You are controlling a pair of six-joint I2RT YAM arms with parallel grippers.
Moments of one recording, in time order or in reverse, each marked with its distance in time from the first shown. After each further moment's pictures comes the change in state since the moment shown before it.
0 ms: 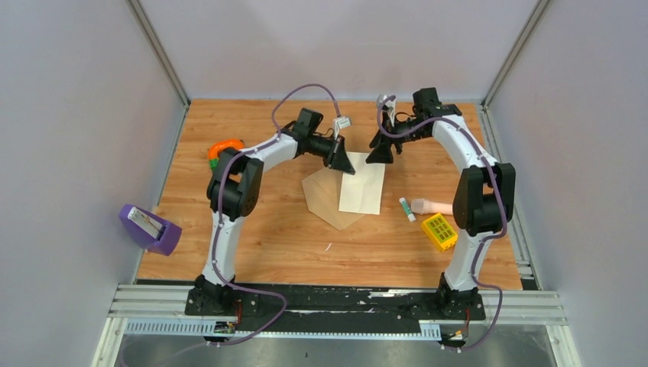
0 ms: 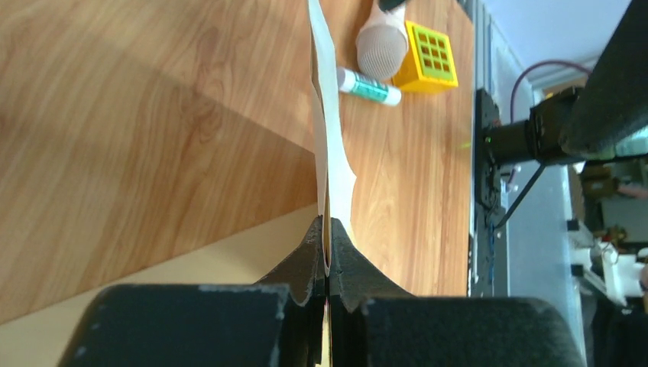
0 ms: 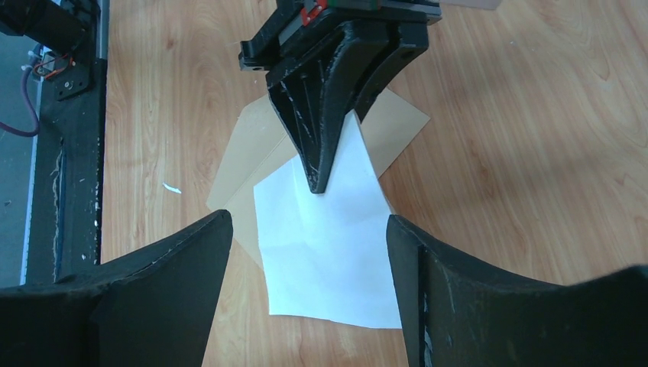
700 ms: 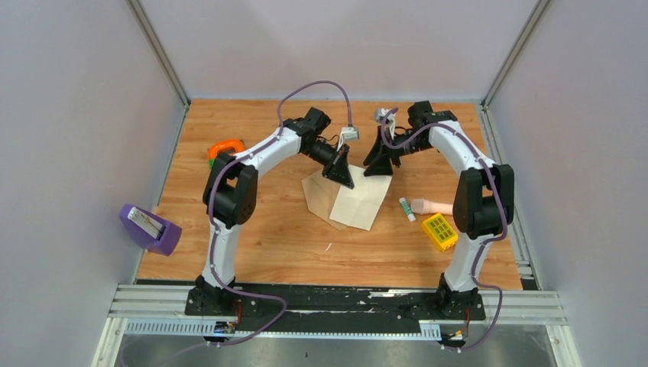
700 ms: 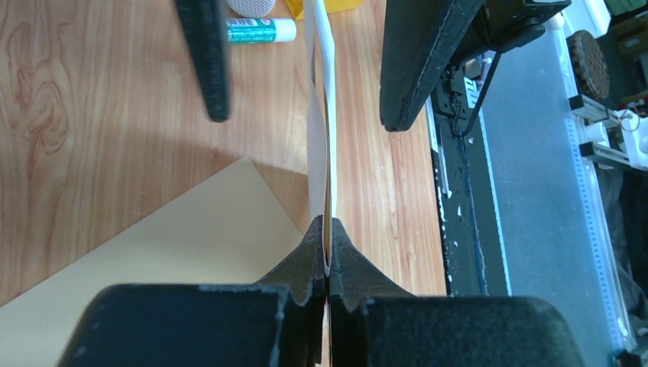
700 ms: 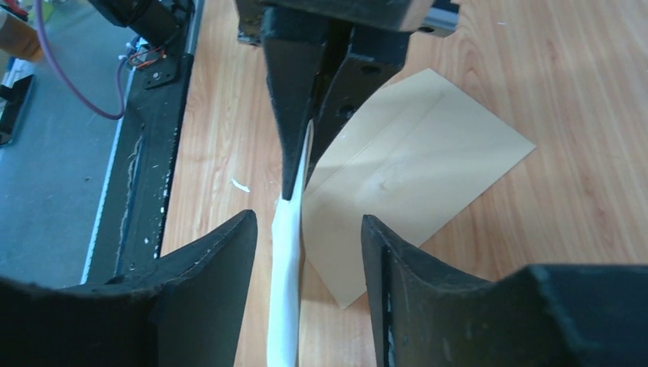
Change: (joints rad) left arm -0.061 -0.104 0.091 -0.608 0.080 0.602; right arm 0.030 -0.032 -0.094 -0.147 -0.142 -0.185
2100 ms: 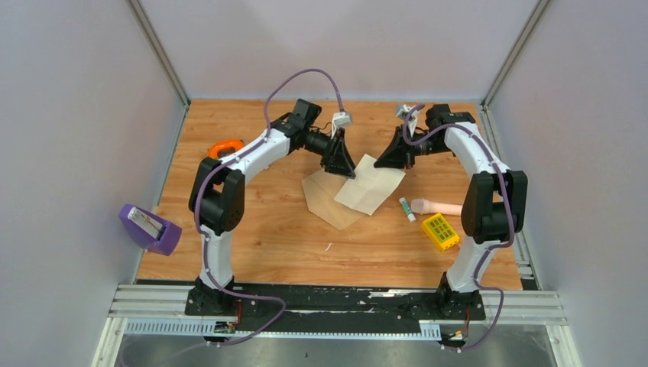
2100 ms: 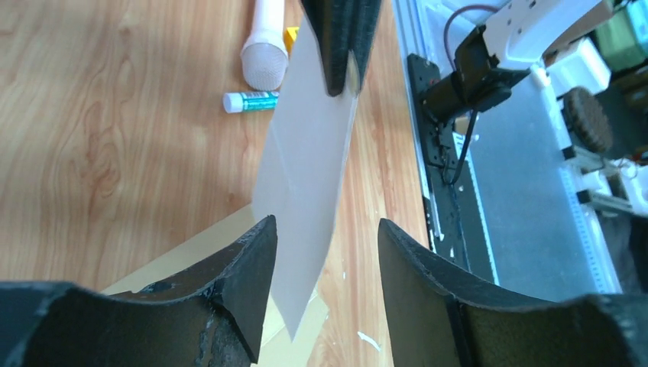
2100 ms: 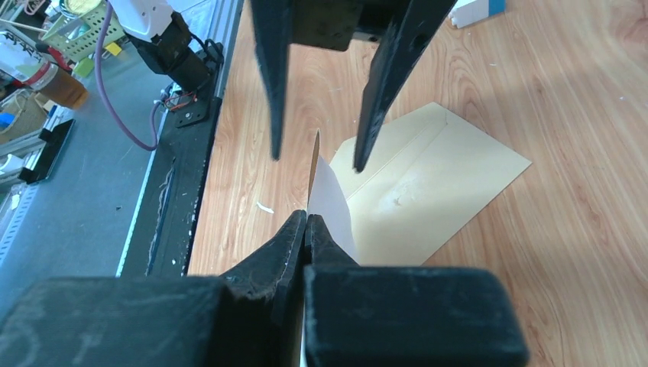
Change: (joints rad) left arm 0.018 -0.120 -0.093 0.250 0.028 -0.191; right arm -0.089 -0.060 -0.047 -0.123 -0.154 -0.114
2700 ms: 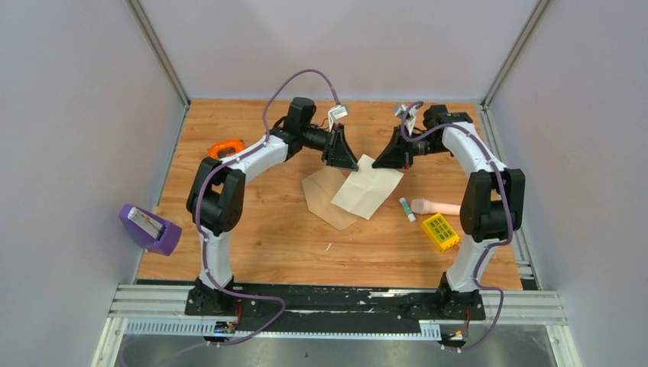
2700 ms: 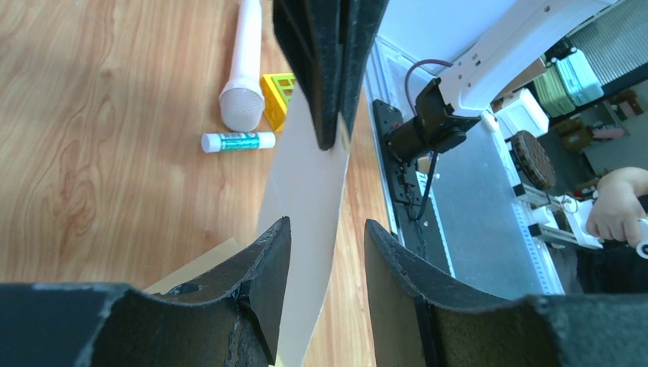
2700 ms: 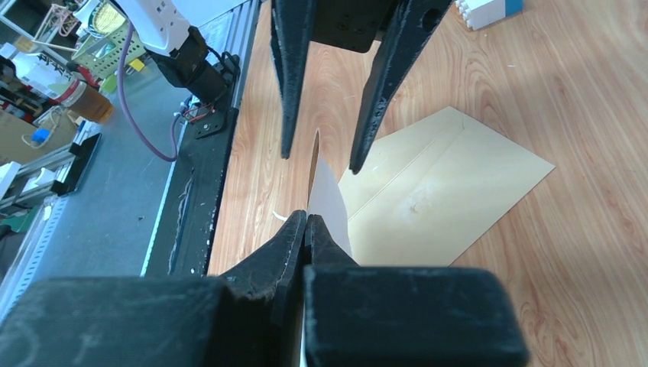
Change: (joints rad) left arm 0.030 -0.021 -0.142 0.523 0.098 -0.468; right arm 0.005 0.009 0.002 0.001 -0.037 0.043
